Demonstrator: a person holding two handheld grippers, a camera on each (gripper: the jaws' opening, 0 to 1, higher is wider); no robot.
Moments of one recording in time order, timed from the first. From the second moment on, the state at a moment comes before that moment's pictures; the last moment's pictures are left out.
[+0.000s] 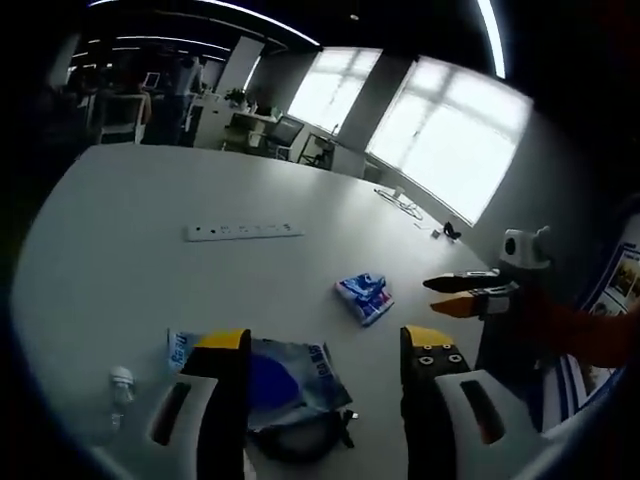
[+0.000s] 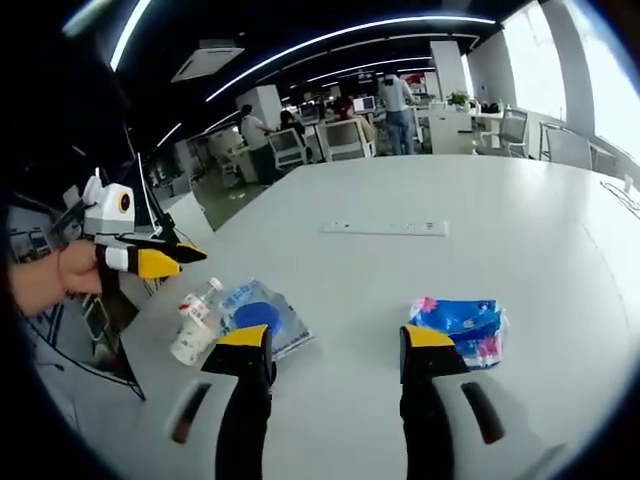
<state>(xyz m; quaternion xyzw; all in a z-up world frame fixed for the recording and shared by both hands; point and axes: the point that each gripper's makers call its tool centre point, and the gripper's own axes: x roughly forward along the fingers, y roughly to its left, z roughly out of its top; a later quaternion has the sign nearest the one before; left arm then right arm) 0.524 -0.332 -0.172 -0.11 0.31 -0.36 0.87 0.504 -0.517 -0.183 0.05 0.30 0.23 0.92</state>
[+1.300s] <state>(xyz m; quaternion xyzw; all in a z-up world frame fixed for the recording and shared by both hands) 0.548 -0.264 -0.190 -0.07 0.33 -0.35 0.88 0.485 -0.421 -0.241 0.08 0.36 0.25 0.90</state>
